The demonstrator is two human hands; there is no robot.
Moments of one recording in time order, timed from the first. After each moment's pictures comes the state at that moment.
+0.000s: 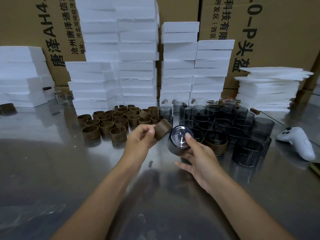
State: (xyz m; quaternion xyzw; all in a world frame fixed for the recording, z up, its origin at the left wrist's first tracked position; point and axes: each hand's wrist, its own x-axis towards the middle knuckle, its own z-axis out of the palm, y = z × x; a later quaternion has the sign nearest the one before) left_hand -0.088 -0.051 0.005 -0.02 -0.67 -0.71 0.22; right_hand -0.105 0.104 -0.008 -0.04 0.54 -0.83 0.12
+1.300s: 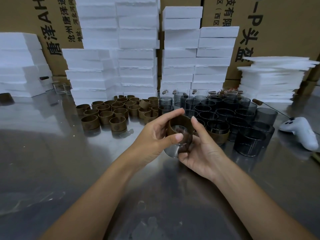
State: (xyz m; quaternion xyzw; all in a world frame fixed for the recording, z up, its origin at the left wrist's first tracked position) left_hand -0.075 -0.039 0.005 -0.22 -0.69 -0.68 0.09; right_hand -0.100 0.104 0.000 -0.04 0.45 -0.85 0.26
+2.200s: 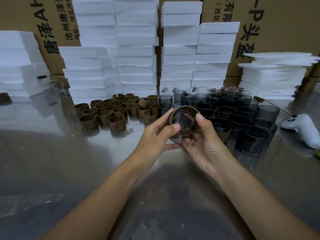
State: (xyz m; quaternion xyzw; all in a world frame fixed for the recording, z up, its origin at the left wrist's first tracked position) left_hand -0.079 -0.029 -0.001 -0.13 -0.67 -0.73 0.09; right_hand -0.094 0.103 0.011 -0.12 0.41 -0.89 0.14
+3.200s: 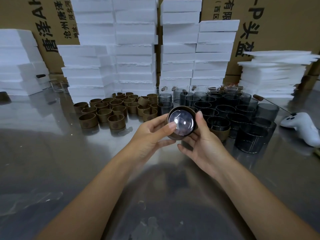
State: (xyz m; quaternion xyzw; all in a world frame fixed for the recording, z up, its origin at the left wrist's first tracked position) left_hand -0.083 -0.045 -0.003 -0.12 -0.63 -0.77 0.03; right_hand -0.103 0.107 -0.001 -0.09 0.51 -0.84 0.16
